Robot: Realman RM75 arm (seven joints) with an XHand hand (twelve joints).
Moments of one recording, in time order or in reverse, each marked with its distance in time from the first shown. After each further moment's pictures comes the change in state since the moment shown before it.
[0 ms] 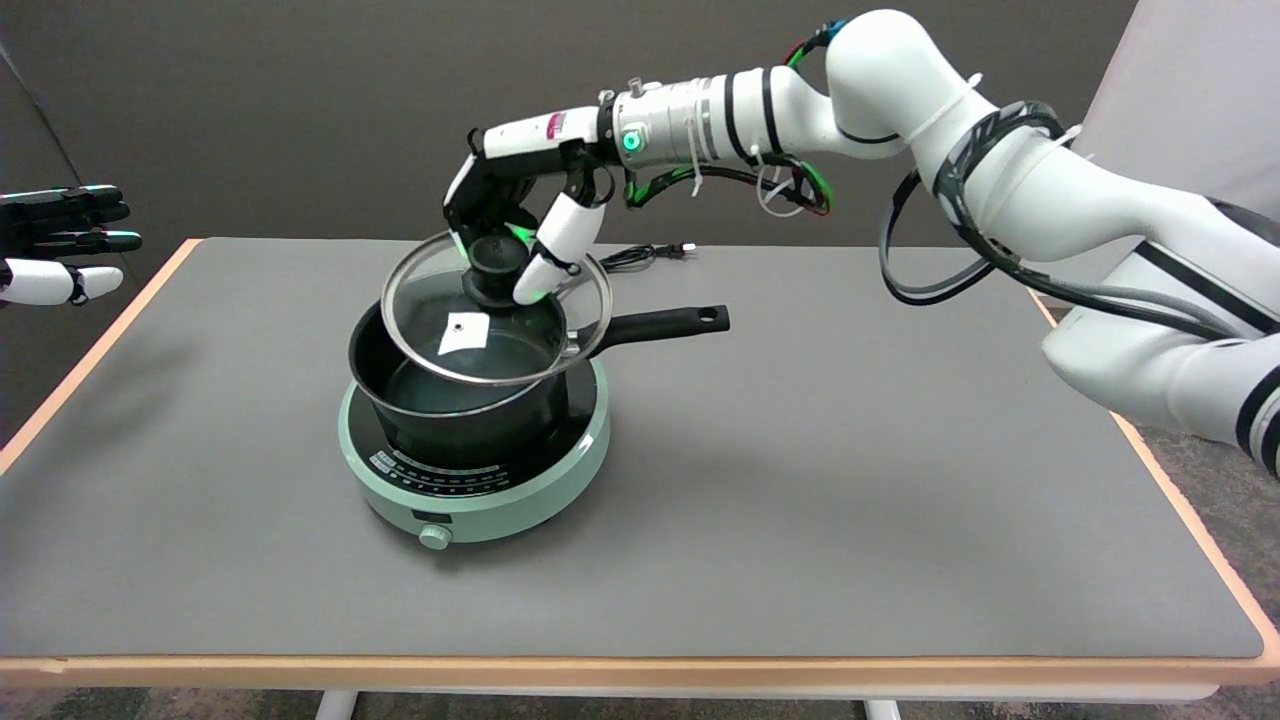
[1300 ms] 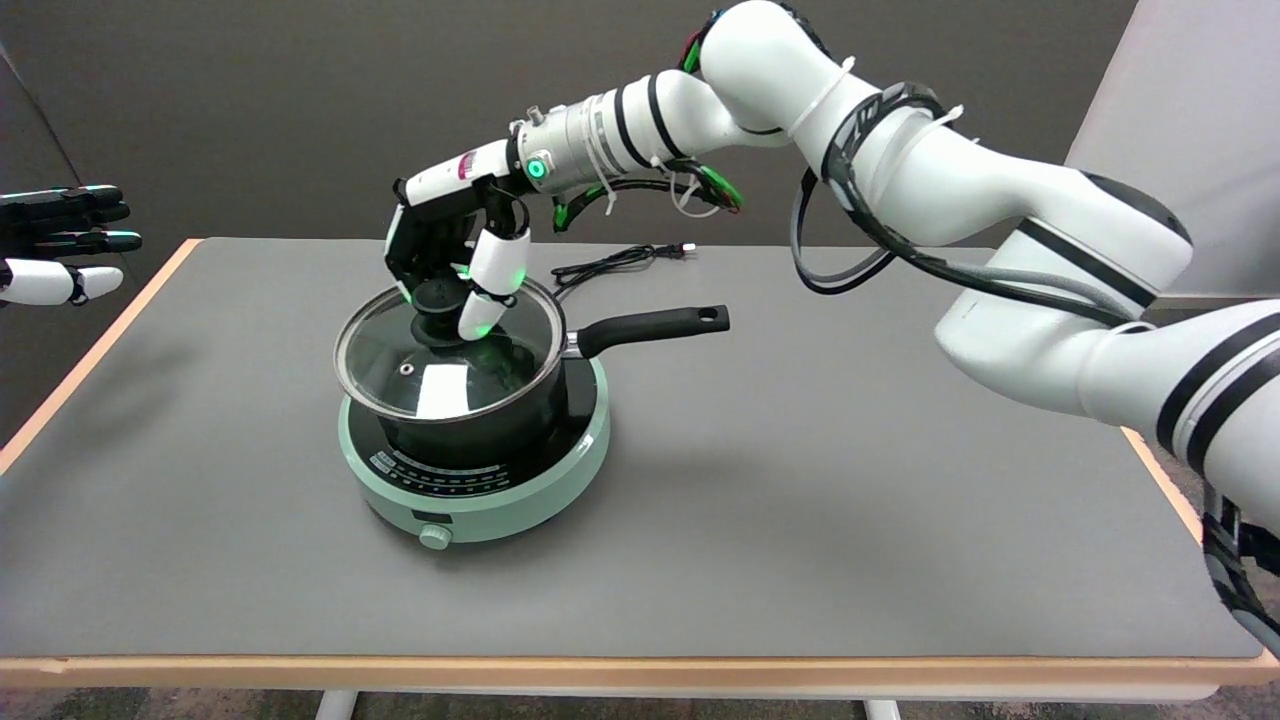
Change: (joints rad) arm 0.072 -0.255 0.001 -0.227 -0.230 -0.047 0.077
